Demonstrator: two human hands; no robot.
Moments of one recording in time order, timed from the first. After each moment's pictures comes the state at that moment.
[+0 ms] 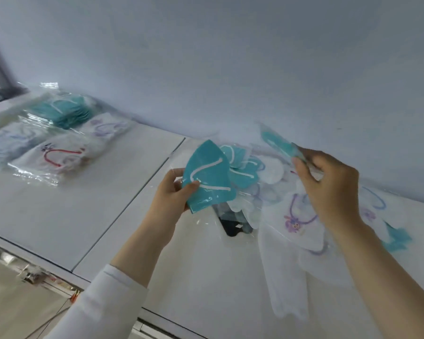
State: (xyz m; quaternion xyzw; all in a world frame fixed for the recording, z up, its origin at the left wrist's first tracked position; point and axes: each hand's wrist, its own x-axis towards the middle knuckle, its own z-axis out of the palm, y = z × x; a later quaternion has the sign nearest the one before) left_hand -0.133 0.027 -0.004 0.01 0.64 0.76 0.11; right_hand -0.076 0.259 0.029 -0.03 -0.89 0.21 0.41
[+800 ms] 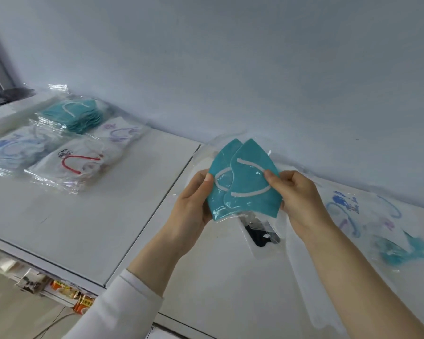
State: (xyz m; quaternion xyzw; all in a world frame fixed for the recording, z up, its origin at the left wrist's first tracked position) left_hand -0.141 -0.002 0.000 0.14 0.47 0.84 0.22; right_hand -0.114 0.176 0.017 -0.22 -0.70 0.66 0.16
